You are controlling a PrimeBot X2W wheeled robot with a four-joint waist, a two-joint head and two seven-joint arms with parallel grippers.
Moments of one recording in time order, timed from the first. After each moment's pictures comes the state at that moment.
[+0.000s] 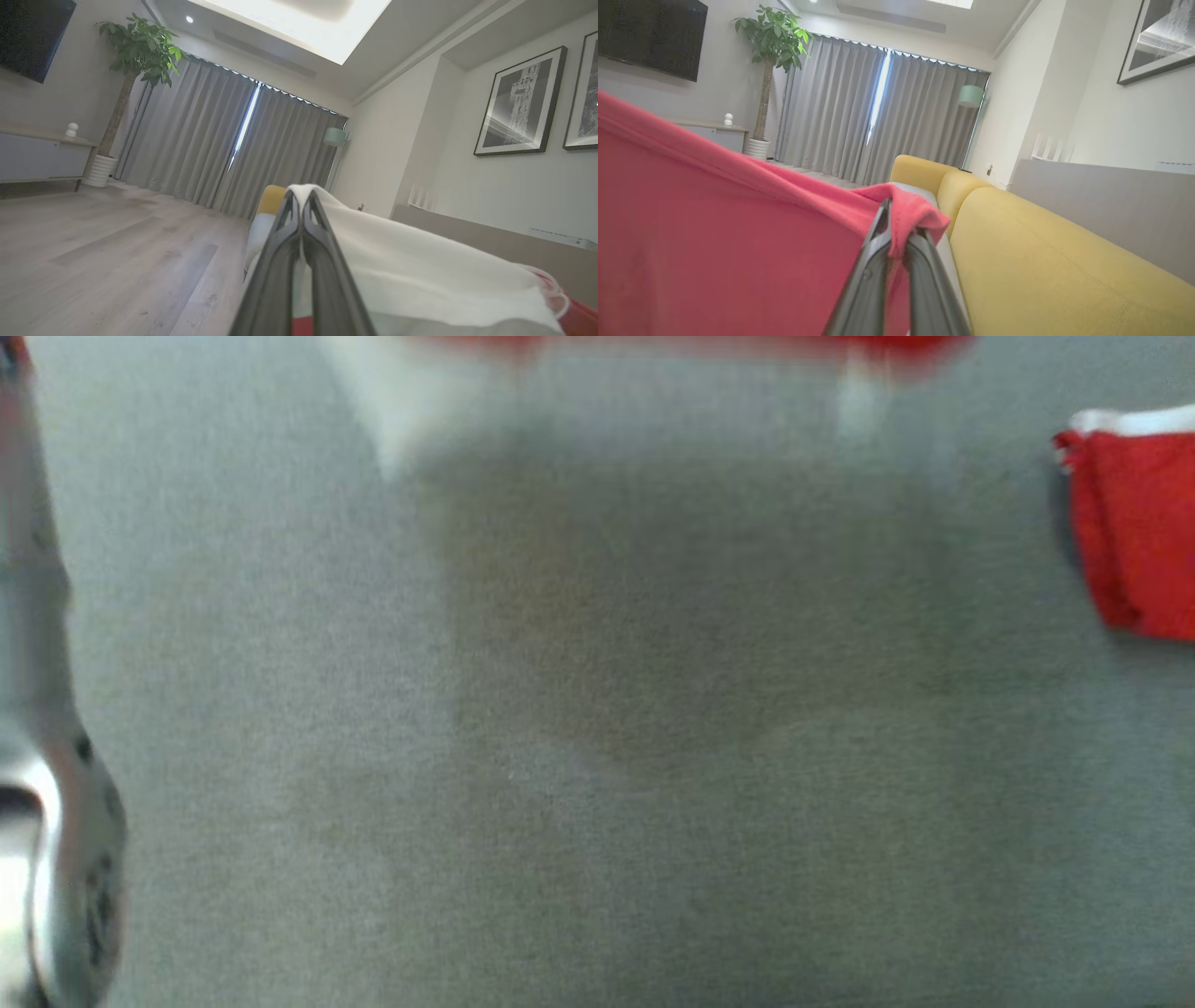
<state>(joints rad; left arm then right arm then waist) -1.20 0.23 -0.05 0.41 -0.60 0.03 0.02 -1.20 -0.33 0.20 0.49 0.17 0.13 0.03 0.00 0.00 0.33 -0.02</state>
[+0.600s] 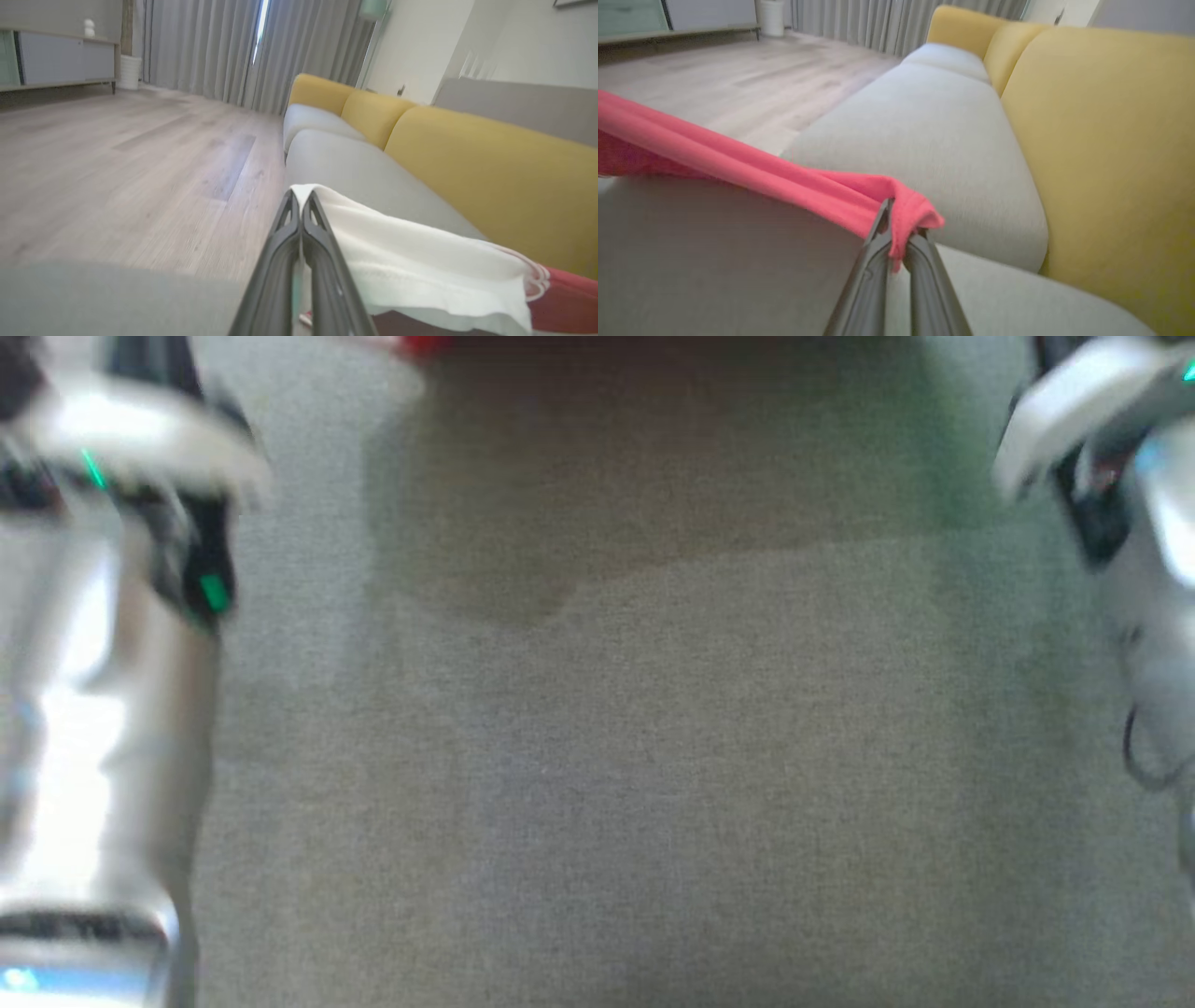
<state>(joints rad) -0.98 0.20 -0.18 0.78 -0.57 -0.12 -0.16 -1.10 -0.29 0.37 1.04 0.18 0.13 -0.19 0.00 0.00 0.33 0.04</state>
